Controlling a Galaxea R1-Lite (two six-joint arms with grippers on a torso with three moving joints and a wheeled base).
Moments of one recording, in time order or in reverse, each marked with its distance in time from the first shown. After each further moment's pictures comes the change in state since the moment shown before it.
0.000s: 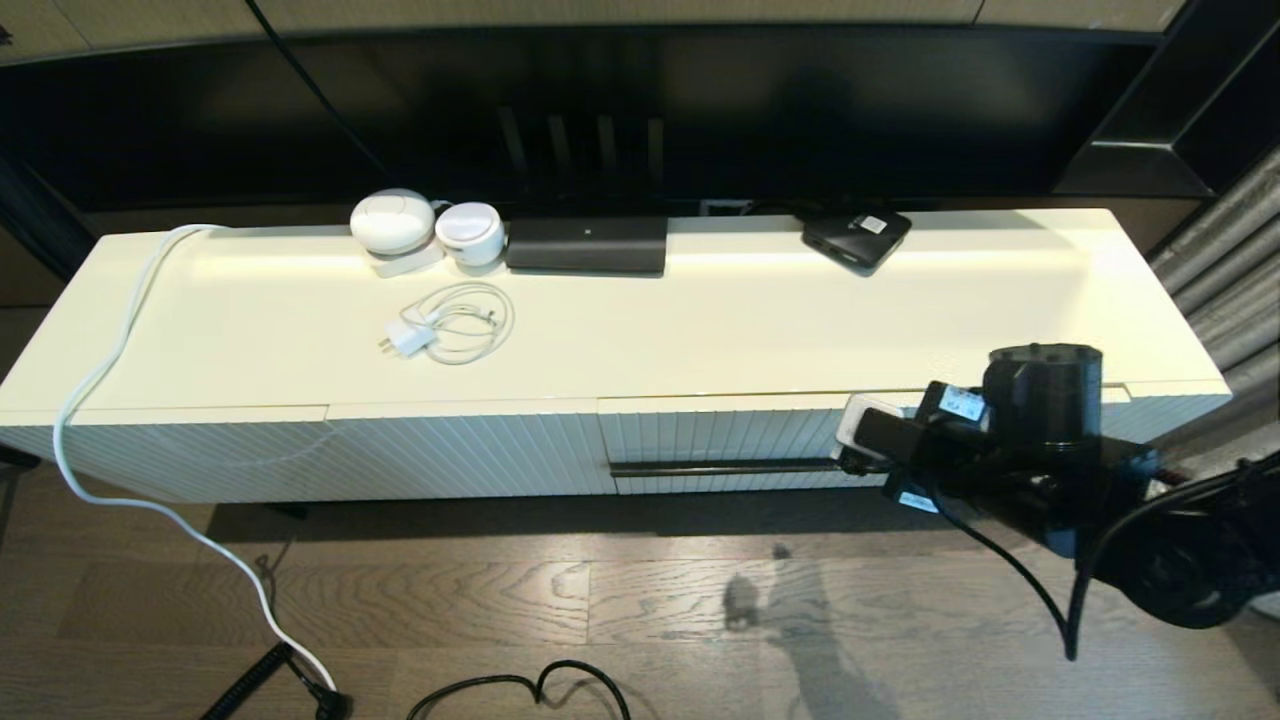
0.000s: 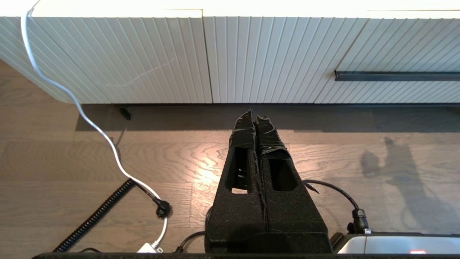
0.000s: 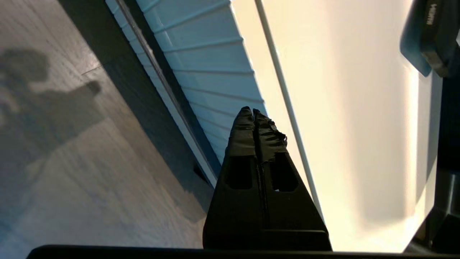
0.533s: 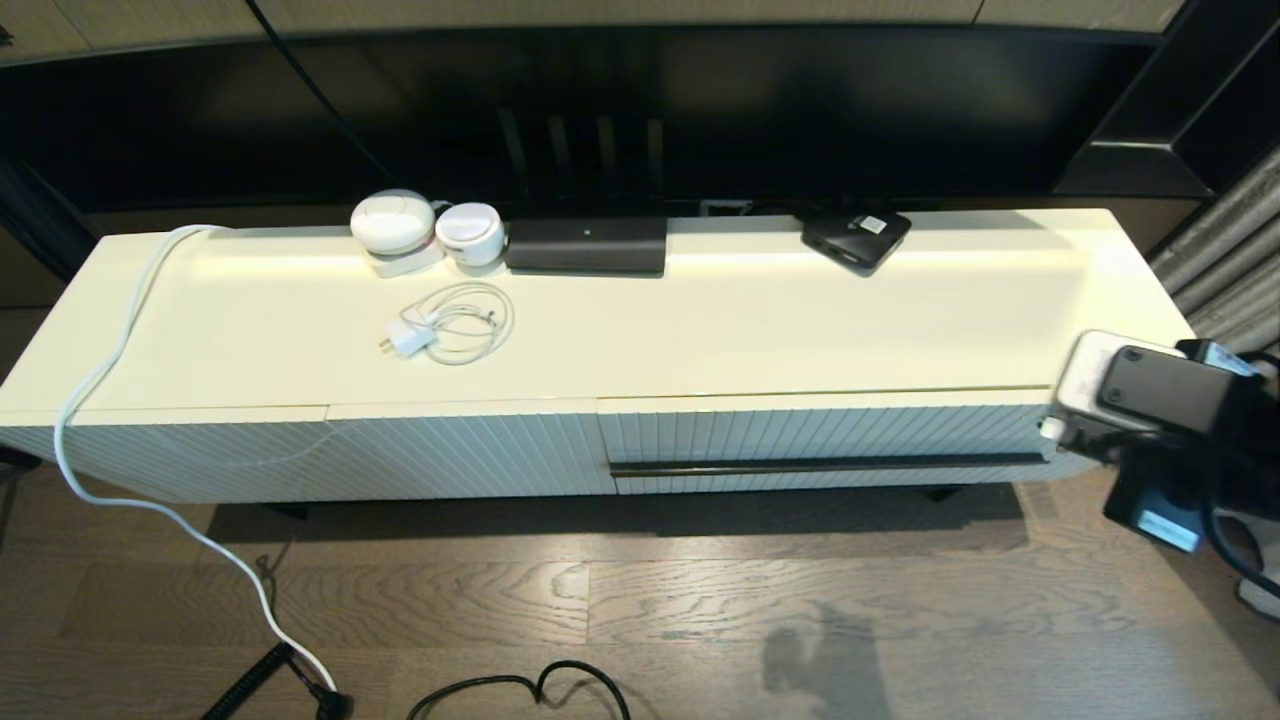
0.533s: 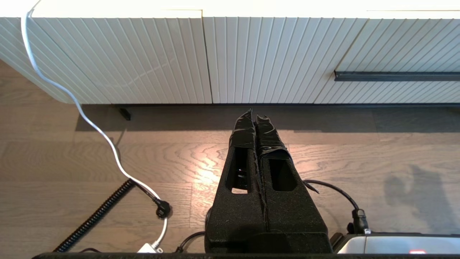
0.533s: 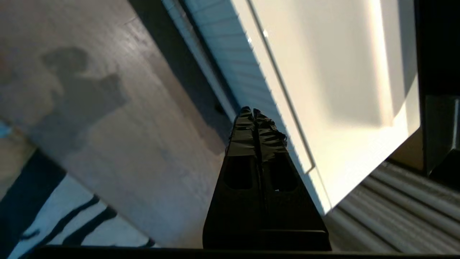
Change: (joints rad) left arm 0.000 0.000 0.000 0.000 0.000 0.000; right arm -0.011 -0.551 -0.128 0.826 -0.024 0.130
